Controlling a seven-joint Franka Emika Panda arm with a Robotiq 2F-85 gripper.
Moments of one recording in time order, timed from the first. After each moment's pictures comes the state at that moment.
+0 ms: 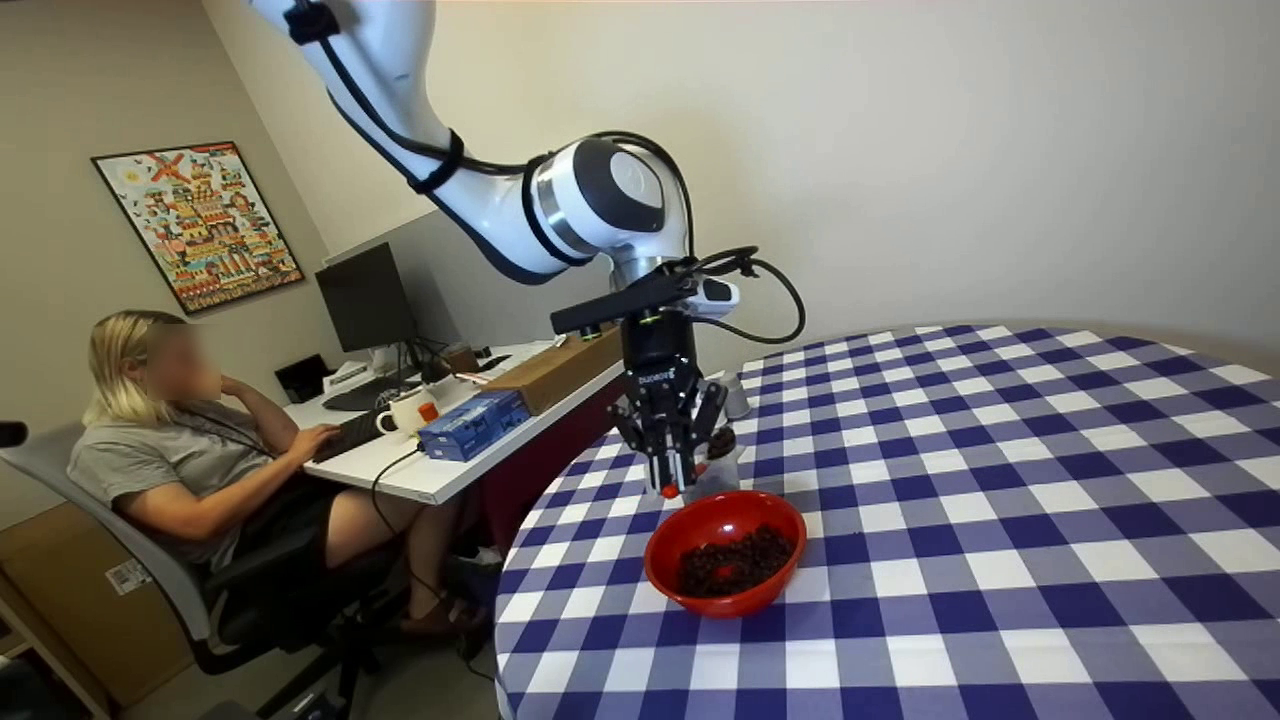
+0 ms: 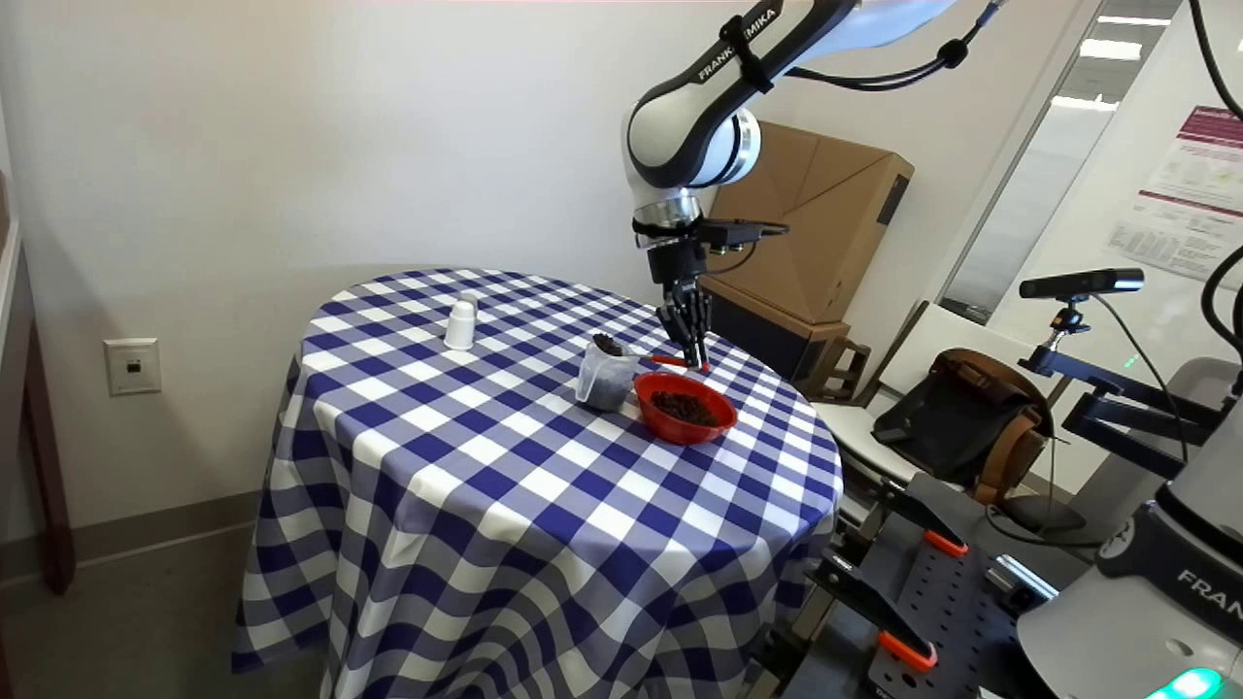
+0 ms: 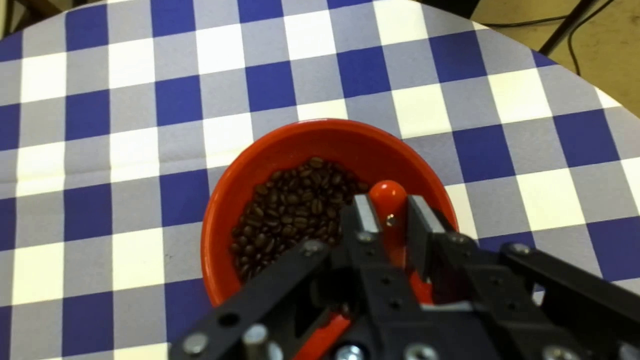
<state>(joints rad) -0.09 0.62 -0.05 -1.84 -0.20 1.93 -0.14</state>
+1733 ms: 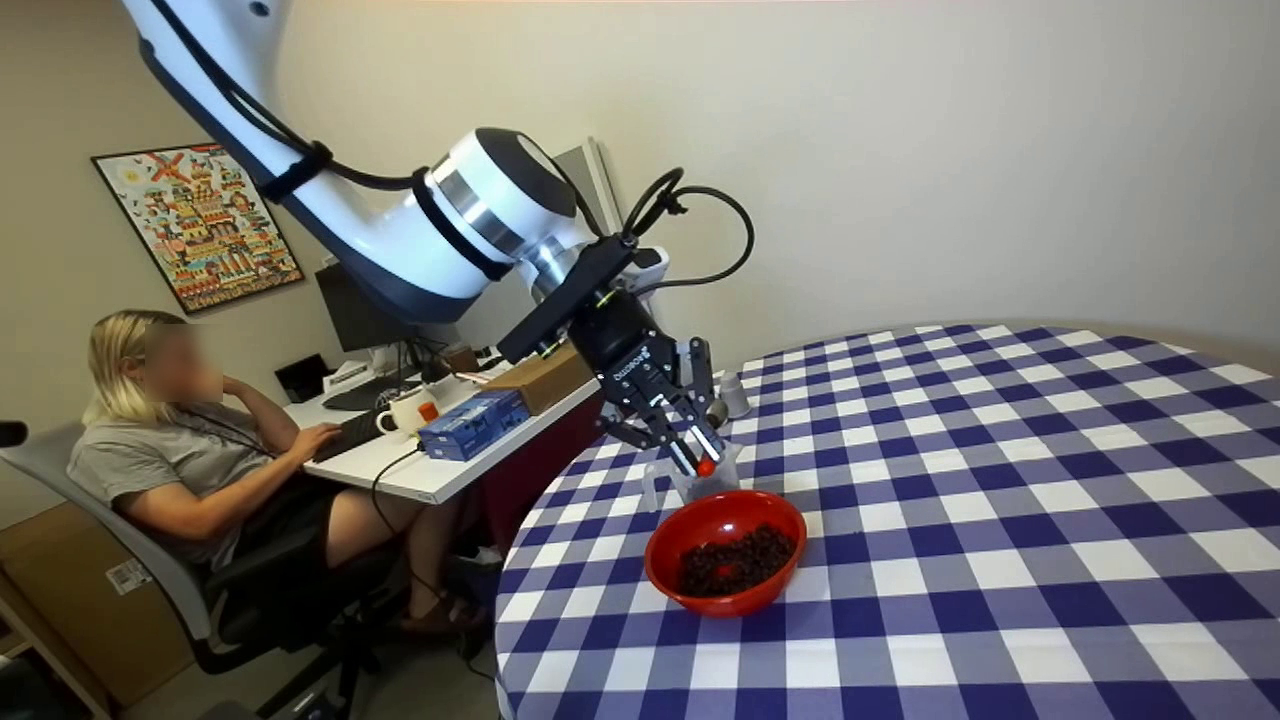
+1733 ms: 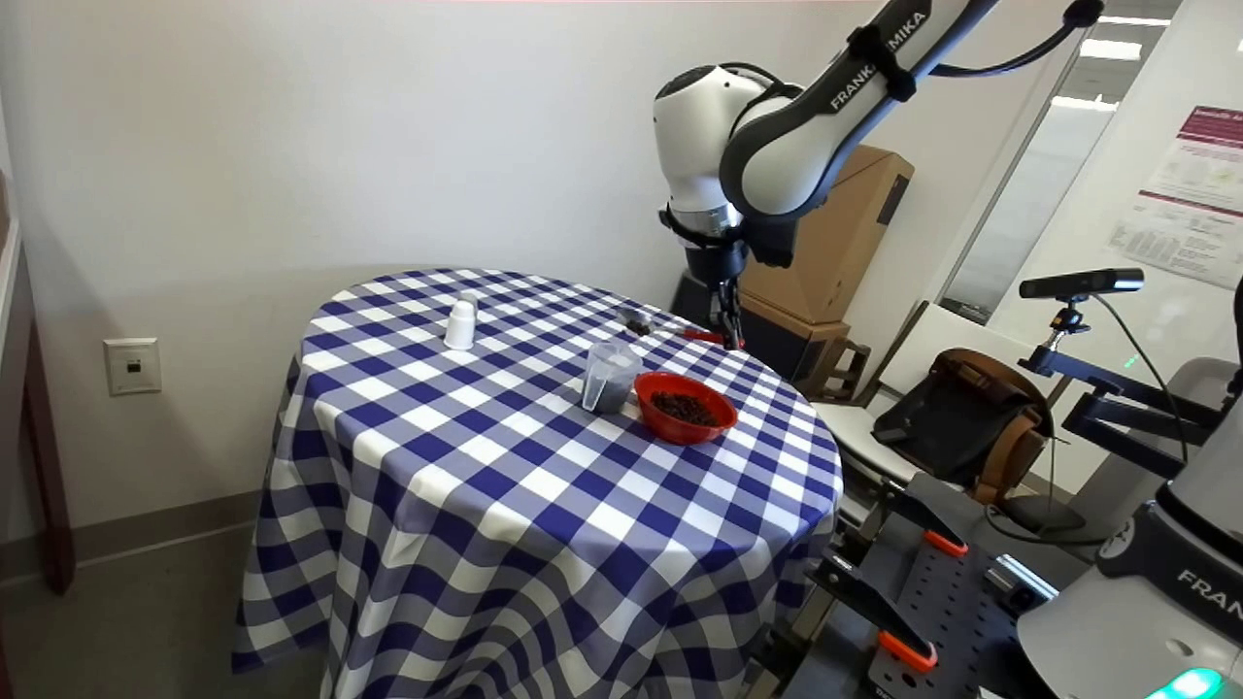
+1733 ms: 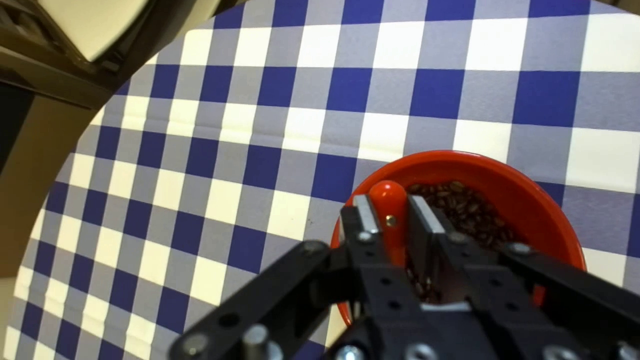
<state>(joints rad) 0.00 0.36 -0.10 -2.22 -0.75 2.24 0.09</state>
